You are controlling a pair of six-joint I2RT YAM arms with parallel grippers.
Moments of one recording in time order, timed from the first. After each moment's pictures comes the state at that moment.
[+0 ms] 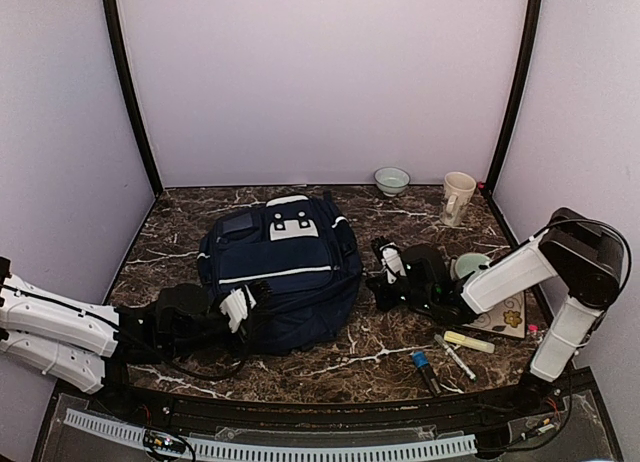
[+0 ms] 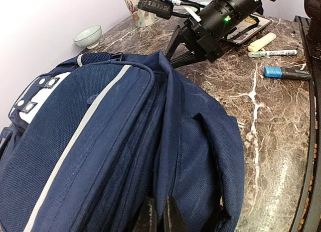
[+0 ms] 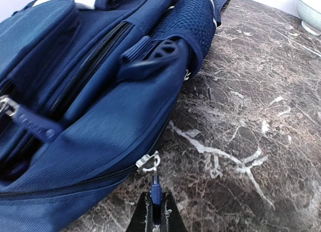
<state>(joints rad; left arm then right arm) -1.16 1.11 0.37 0.30 -0.28 0.13 0.82 1.70 0.60 0.54 0.10 0.21</state>
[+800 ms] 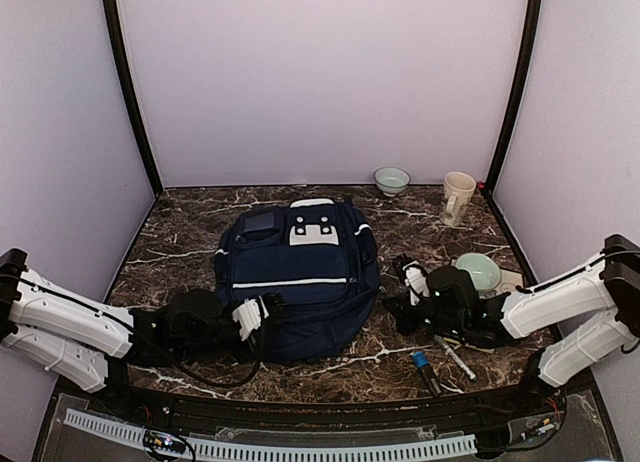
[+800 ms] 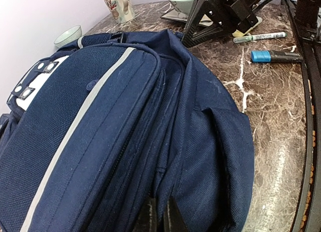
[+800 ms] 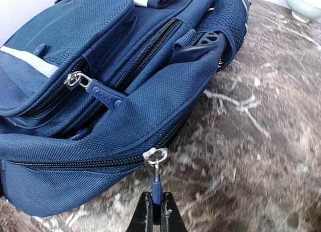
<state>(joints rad) -1.16 1.22 0.37 0.38 -0.23 0.17 0.93 1.39 0.40 0.43 0.16 0.29</state>
